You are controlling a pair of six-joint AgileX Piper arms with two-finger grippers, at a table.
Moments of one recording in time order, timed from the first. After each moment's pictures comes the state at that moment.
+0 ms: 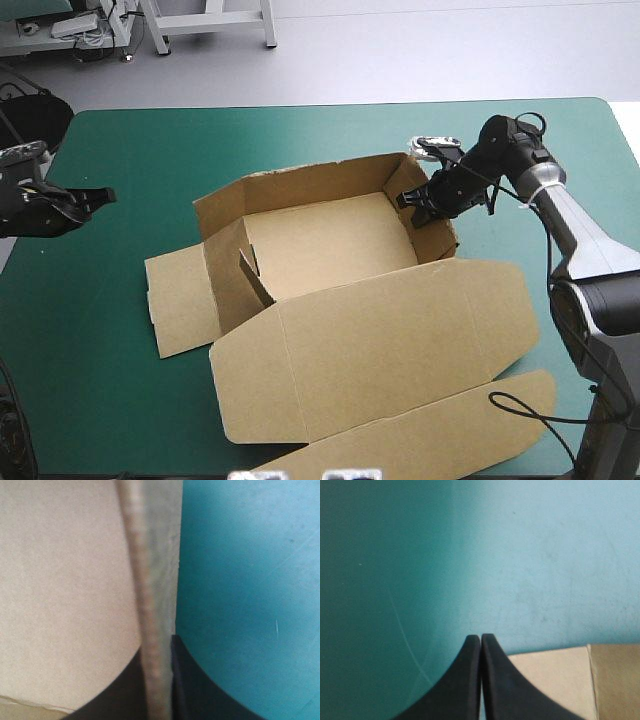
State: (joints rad) left arm 0.32 1.43 -1.31 -0.29 0.90 0.16; right arm 0.15 1.96 -1.73 0.45 1.21 -0.27
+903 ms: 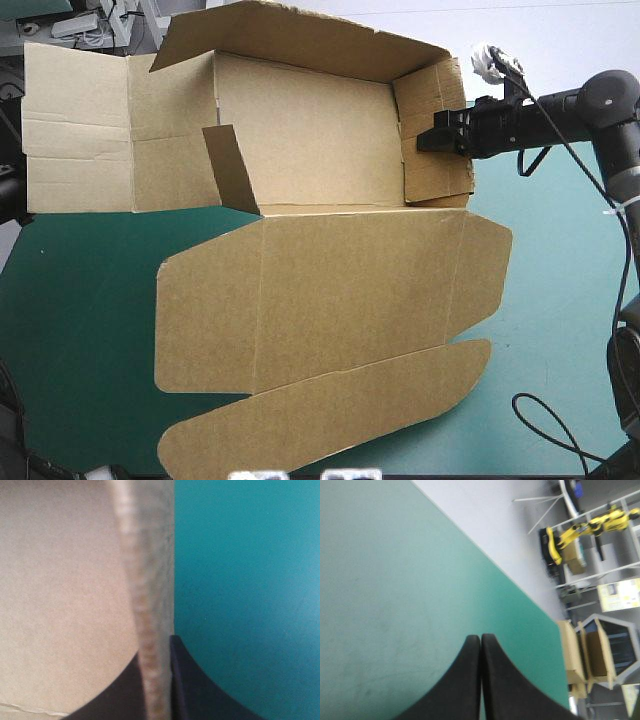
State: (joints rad) left arm 0.67 1.61 -1.30 -1.33 1.19 0.62; right arm -0.01 1.69 -1.80 0.90 1.24 -0.28
